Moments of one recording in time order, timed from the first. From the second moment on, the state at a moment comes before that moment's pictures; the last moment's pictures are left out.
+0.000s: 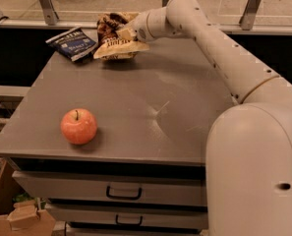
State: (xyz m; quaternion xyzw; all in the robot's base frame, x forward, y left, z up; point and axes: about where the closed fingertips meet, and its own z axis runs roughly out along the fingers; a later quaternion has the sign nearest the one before) arm 0.843 0.060 0.900 -0.45 0.70 0.19 0.52
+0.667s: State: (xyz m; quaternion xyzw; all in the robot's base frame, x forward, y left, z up) arm 0.851 0.064 0.893 -0.46 0.70 0.16 0.53
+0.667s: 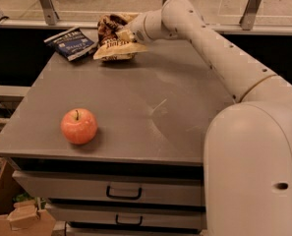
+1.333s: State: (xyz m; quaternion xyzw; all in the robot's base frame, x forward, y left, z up) arm 0.846 0.067 0.899 -0.47 0.68 0.15 0.54
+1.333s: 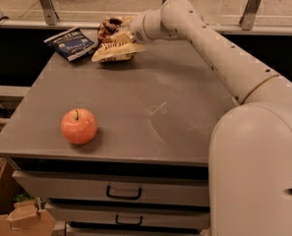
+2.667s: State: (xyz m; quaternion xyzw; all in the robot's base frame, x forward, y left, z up) arm 0.803 -0.080 0.995 -0.47 0.65 0.09 0.59
